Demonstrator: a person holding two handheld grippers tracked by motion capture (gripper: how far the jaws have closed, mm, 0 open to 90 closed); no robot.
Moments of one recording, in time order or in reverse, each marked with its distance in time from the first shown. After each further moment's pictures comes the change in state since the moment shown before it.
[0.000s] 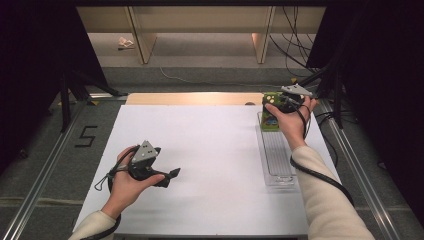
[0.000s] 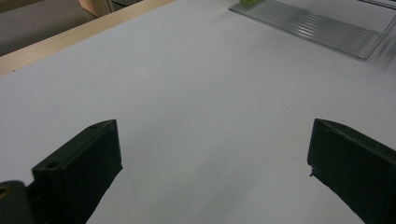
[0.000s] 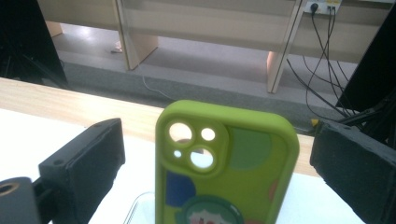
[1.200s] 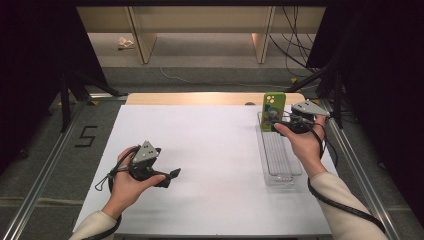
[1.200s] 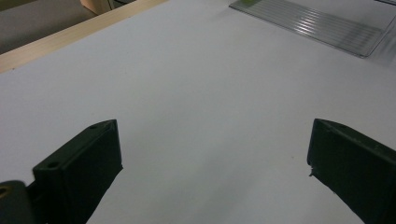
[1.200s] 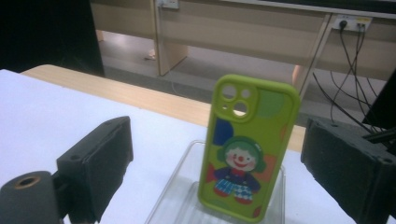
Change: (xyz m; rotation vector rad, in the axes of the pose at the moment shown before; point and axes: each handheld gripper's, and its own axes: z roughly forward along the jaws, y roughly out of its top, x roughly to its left) left arm -0.001 0.000 0.001 0.006 0.005 0.000; right arm 0.009 -0.019 -0.080 -0.053 0.129 -0.047
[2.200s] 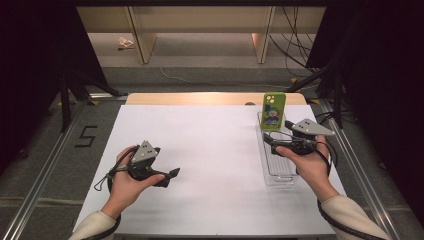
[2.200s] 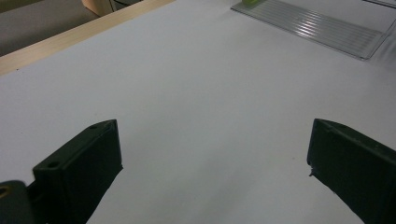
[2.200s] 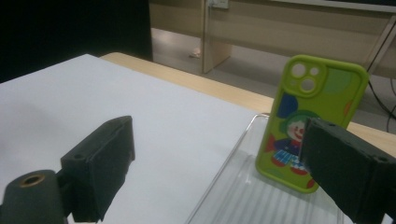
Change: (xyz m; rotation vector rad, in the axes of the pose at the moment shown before) left arm 0.001 0.000 -0.002 -0.003 0.004 0.000; right arm 0.025 -0.023 -0.046 -0.003 0.190 -0.039
